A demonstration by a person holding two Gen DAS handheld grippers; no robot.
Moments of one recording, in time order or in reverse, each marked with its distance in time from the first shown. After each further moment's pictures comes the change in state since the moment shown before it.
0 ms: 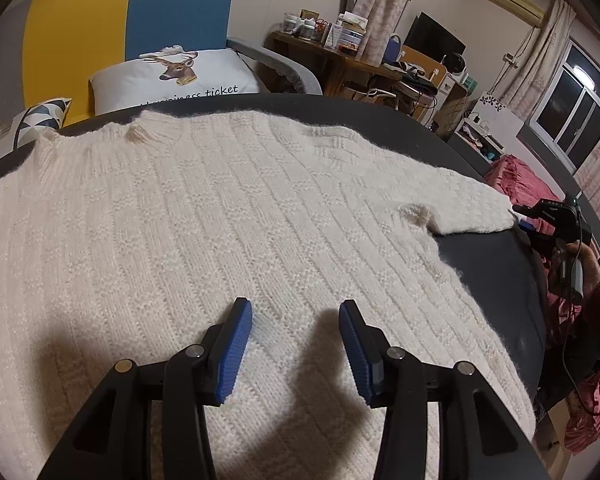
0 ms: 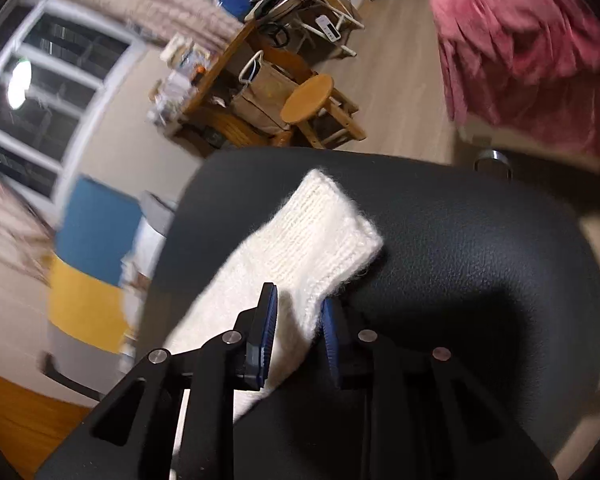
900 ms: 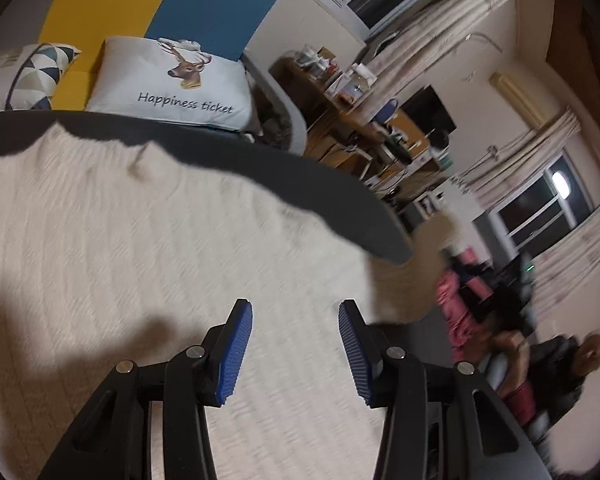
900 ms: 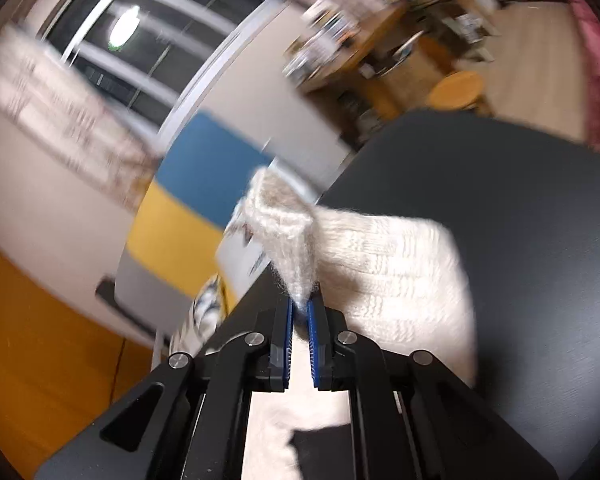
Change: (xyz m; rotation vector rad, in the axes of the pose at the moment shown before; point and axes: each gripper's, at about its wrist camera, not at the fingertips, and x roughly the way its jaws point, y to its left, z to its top) left arm -0.049 0.033 0.058 -0.319 -0.076 -0.295; right arm 0.028 0.177 -0.112 -0.380 0.124 0.247
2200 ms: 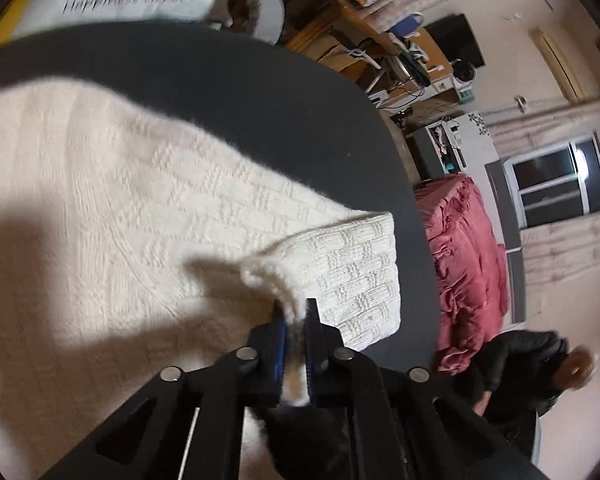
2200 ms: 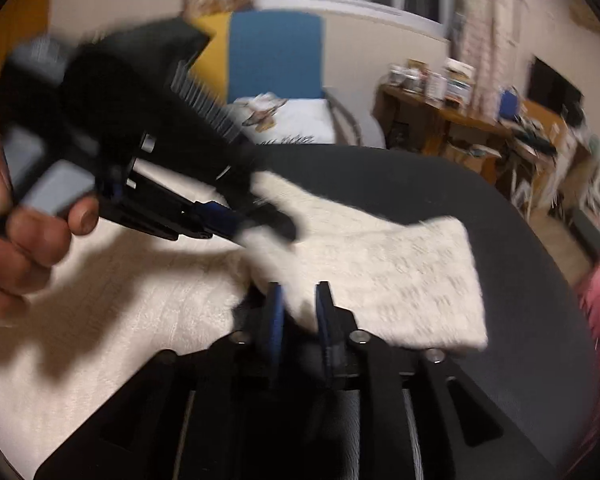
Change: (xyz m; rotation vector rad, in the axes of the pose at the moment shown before) left arm 0.180 -0.091 0.011 -0.039 0.342 0.037; right arm 0.035 0.061 -0.159 -0.729 0.050 -0.328
